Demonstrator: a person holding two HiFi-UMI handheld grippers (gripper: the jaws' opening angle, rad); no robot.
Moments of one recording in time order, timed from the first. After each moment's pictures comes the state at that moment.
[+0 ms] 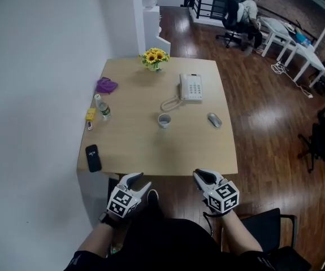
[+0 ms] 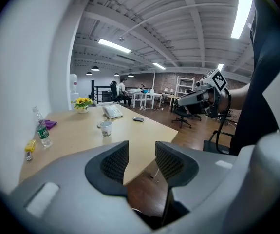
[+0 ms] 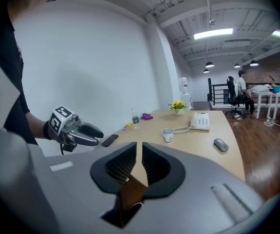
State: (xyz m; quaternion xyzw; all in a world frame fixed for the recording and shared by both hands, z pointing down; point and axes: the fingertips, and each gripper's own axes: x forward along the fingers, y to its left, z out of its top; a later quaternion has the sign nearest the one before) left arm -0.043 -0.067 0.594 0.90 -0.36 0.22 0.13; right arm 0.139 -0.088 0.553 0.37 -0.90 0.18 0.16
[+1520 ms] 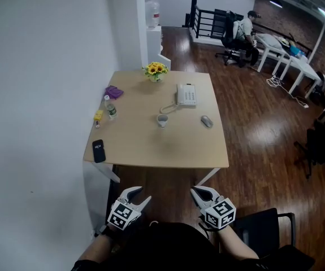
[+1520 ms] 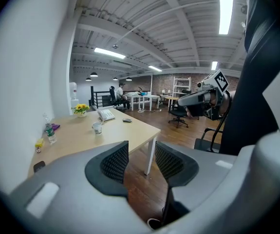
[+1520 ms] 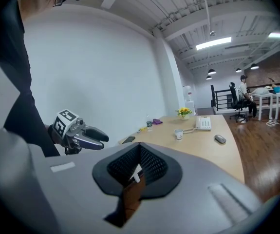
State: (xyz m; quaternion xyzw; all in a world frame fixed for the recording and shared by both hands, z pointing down) left arm -0.016 0.101 0.554 0.90 -0.36 0.22 0.10; right arm 0.155 0.090 0.512 0.36 -0.91 0.16 0.11
